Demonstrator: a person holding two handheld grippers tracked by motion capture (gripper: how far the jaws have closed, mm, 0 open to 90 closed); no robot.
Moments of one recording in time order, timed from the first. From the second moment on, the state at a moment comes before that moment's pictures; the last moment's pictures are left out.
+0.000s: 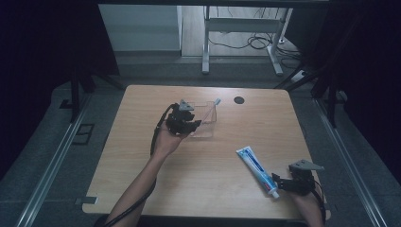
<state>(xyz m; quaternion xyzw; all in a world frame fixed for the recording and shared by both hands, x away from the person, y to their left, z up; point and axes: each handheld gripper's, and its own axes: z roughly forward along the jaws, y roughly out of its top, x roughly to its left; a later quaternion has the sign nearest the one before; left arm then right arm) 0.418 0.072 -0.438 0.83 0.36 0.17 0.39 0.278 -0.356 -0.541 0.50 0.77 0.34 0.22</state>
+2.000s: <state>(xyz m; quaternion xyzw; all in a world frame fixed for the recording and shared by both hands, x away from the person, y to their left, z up) 0.369 0.107 -0.474 0.81 0.37 0.12 0.43 0.278 -0.356 -0.541 0.50 0.77 0.34 0.22</state>
